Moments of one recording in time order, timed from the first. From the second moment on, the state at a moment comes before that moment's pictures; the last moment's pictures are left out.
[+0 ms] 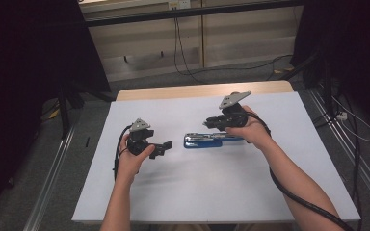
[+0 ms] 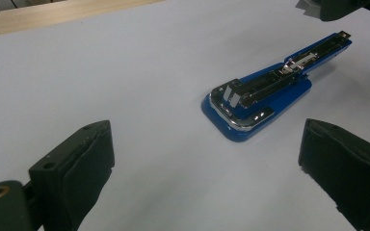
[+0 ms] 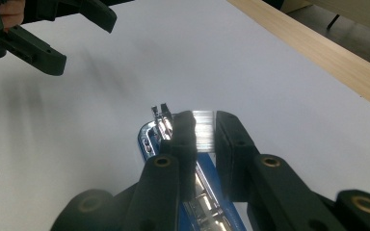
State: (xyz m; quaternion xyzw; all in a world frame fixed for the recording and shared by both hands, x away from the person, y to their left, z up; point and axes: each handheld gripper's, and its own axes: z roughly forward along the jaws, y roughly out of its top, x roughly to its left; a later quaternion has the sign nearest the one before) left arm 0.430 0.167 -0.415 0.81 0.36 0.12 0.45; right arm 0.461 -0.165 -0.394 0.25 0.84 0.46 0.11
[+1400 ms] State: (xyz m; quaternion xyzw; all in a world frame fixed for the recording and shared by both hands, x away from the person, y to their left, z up) left arm 0.430 0.169 -0.415 0.80 0.37 0.12 0.46; right arm 0.471 -0.146 -0.394 0.23 0.85 0.47 0.09
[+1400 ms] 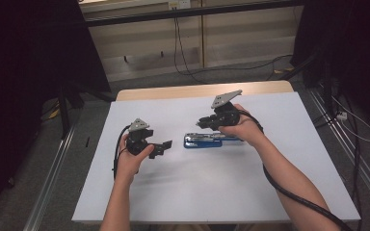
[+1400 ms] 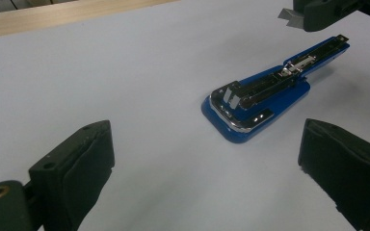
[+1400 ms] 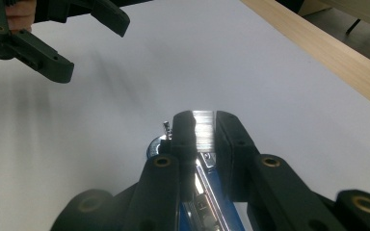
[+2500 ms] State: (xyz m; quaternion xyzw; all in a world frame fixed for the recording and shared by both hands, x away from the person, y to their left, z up) left arm 0.430 0.171 -0.415 0.80 0.37 0.12 0.46; right arm 0.478 -0.137 -0.400 0.22 0.86 0.46 0.08
